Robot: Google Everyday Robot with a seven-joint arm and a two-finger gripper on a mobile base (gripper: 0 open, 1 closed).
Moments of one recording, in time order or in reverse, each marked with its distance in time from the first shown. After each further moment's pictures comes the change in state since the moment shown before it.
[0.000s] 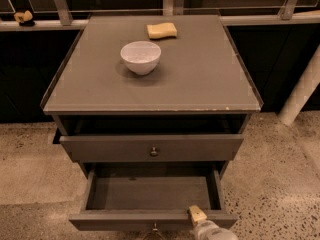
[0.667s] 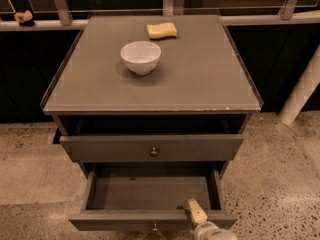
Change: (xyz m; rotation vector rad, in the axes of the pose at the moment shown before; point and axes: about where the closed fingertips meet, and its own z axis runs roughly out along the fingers) arm 0.000 0.000 0.000 0.000 0.000 0.000
